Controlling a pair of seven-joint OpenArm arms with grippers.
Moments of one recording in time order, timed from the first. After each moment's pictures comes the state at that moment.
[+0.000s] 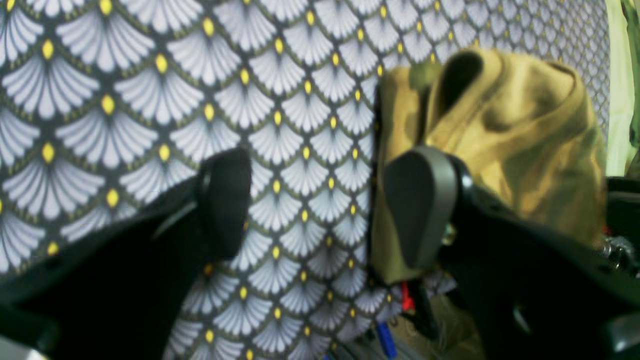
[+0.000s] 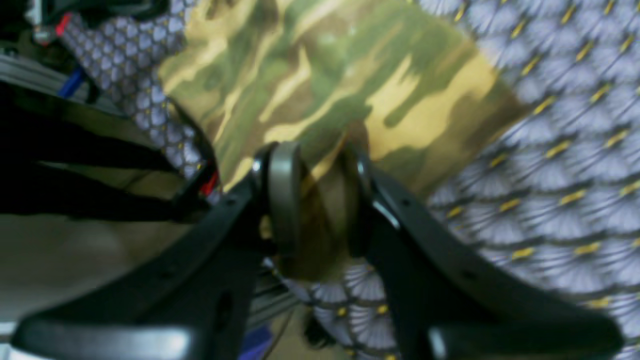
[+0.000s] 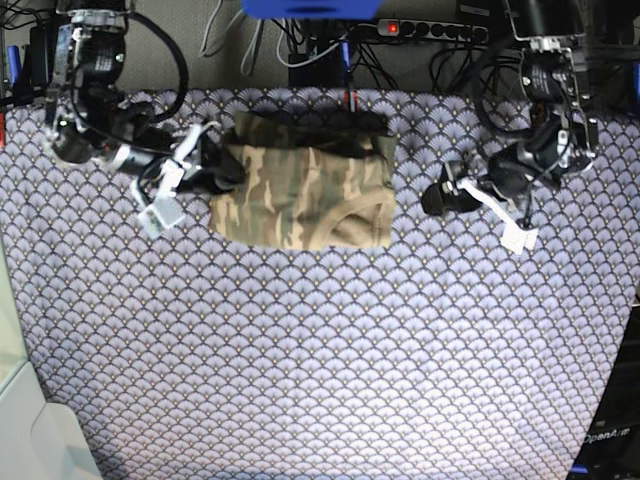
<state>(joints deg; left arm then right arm) 7.8 -13.0 -14.6 93.7 -48.7 -15.4 61.8 -12.8 9.4 12.5 102.0 49.1 39.7 -66.8</state>
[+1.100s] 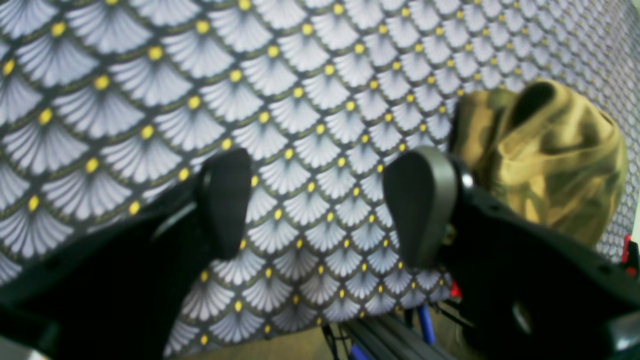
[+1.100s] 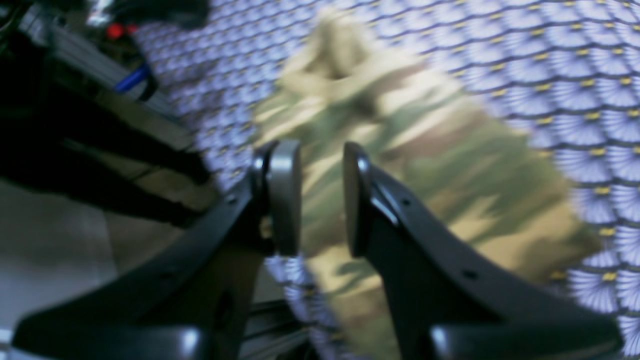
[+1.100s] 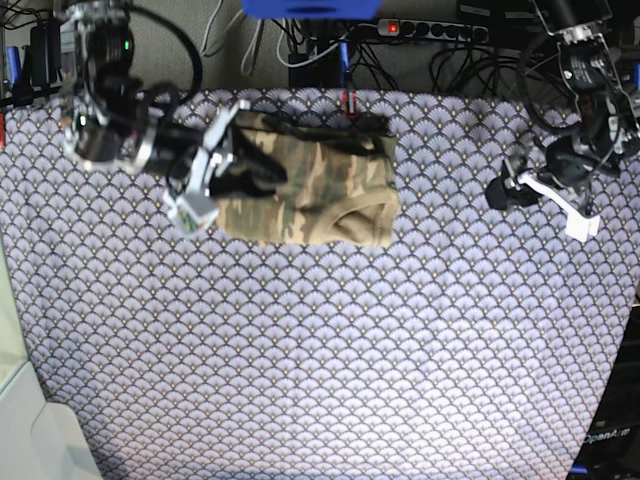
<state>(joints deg) 10.1 -15.5 -28.5 96.1 -48.7 -16.0 68.1 -11.4 14.7 0.8 107.3 48.8 39.5 -55.3</state>
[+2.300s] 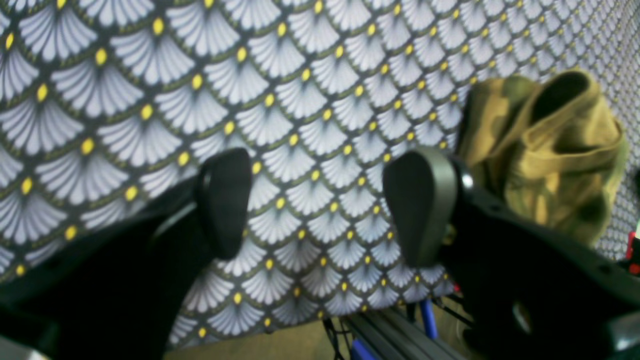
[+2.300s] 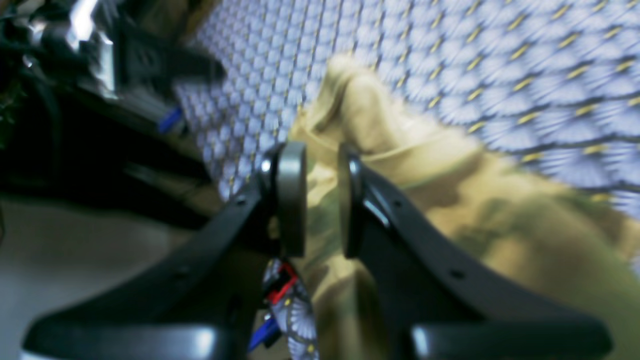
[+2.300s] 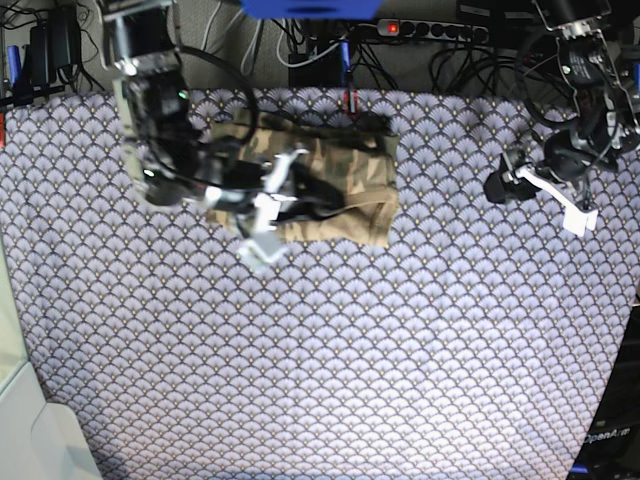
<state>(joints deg) 10.8 -15.4 -28.4 96.0 -48.3 -16.0 67.7 0.4 5.6 -8.5 89.8 48.3 39.3 -55.7</state>
